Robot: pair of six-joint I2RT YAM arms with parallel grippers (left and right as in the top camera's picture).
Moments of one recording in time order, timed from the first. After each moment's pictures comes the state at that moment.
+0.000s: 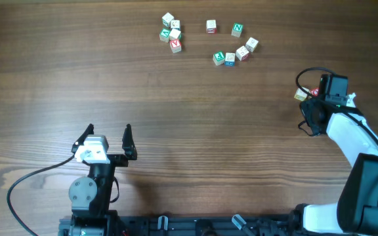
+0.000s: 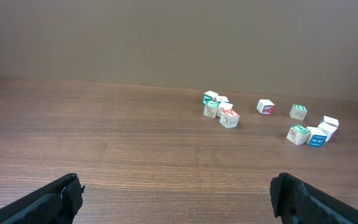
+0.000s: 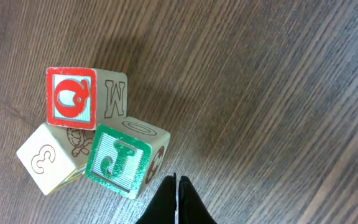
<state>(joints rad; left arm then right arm) -0.05 0.01 0.01 -0.07 0.02 -0.11 -0.18 1.59 0.79 -0.35 0.15 0.98</state>
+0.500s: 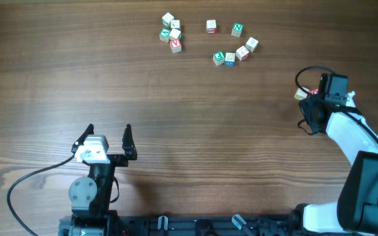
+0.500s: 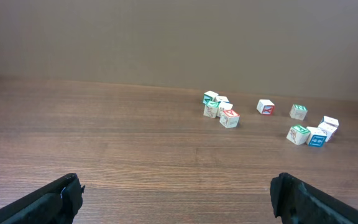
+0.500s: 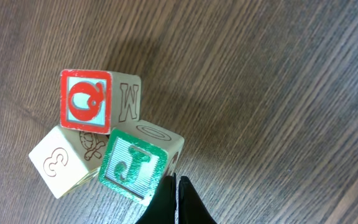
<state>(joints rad) -0.05 0.01 0.01 -0.07 0.02 -0.11 -0.18 1.61 0.78 -0.31 0.14 0.97</state>
